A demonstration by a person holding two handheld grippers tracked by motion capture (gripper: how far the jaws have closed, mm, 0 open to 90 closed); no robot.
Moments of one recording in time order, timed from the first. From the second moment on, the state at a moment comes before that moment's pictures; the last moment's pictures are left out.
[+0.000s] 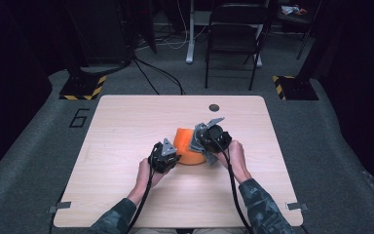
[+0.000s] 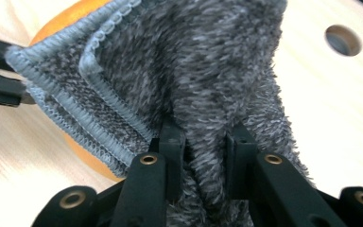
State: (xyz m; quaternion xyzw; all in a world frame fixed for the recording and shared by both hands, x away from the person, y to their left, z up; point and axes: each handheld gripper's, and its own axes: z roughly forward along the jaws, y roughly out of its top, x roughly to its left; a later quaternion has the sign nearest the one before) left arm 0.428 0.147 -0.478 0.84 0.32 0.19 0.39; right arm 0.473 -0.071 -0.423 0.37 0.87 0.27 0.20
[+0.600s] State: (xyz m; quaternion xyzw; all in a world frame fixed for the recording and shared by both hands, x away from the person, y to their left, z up) left arm 0.422 0.145 -0.467 0.83 0.33 0.16 0.42; right arm 0.458 -0.047 -0.411 0.34 0.87 0.30 0.21
